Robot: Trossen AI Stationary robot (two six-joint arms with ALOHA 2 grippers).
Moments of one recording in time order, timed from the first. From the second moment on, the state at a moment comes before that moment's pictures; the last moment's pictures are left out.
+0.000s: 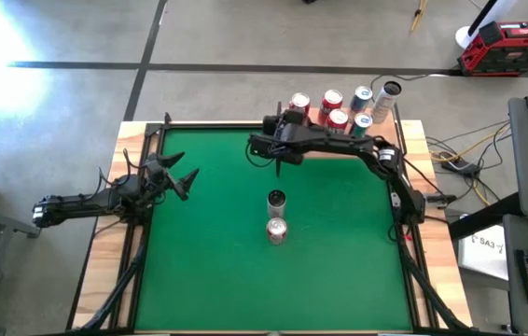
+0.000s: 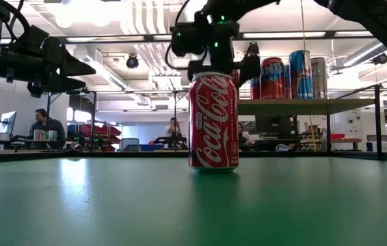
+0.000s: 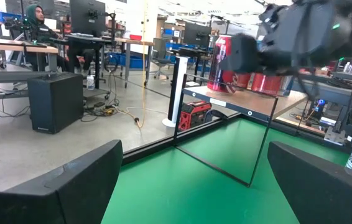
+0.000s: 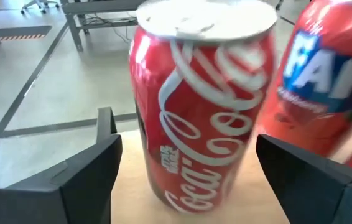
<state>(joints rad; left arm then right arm) 0.11 0.04 0.02 0.07 -0.62 -0.11 -0.27 2.16 1.99 -1.25 1.18 1.47</state>
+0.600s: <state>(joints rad) 0.11 0.04 0.02 0.07 -0.62 -0.11 -0.13 2.13 2.07 -1.57 1.05 1.67</state>
